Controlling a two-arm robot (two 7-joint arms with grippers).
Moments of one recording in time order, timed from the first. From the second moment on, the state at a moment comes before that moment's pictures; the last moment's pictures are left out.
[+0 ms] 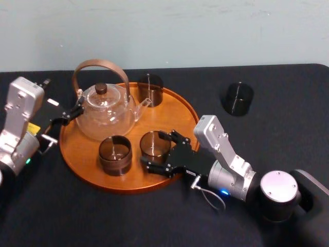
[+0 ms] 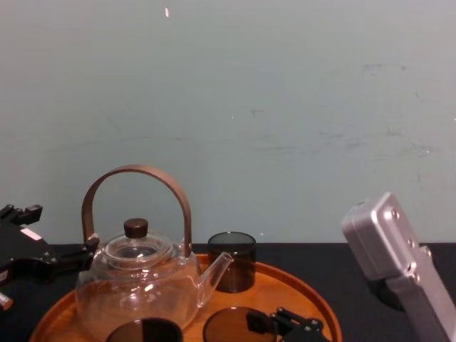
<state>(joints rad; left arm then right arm) -0.20 0.60 0.45 -1.41 -0.25 -0.12 0.03 0.24 0.28 -0.53 -1.26 0.16 -0.15 0.52</state>
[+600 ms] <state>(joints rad) -0.20 0.60 0.45 -1.41 -0.25 -0.12 0.03 0.24 0.28 -0.53 -1.26 0.16 -0.15 0.52</state>
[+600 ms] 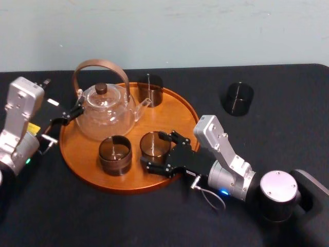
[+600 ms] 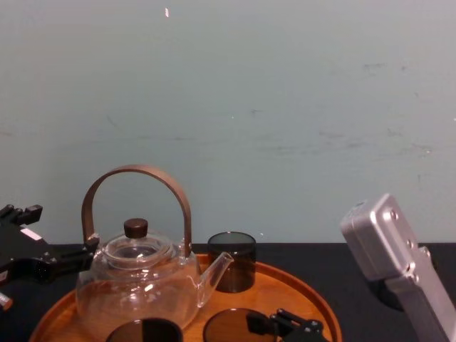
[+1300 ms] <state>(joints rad) -0.20 0.60 0.45 -1.41 -0.25 -0.12 0.03 0.24 0.28 -0.53 -1.26 0.16 -0.15 0.52</state>
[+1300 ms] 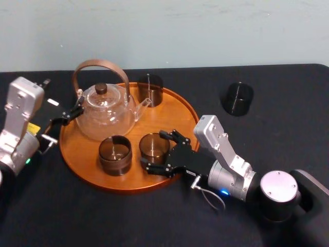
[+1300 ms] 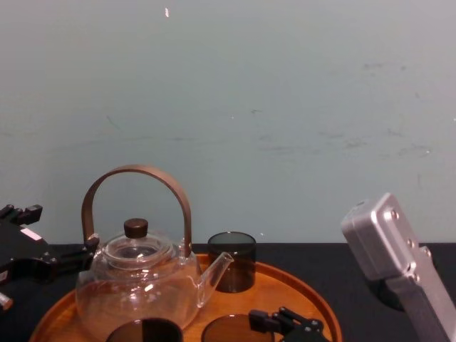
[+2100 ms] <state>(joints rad) -0.20 0.60 0.45 -1.41 -0.25 -0.12 0.03 0.15 0.35 -0.49 -1.37 0.20 -0.12 0.50</state>
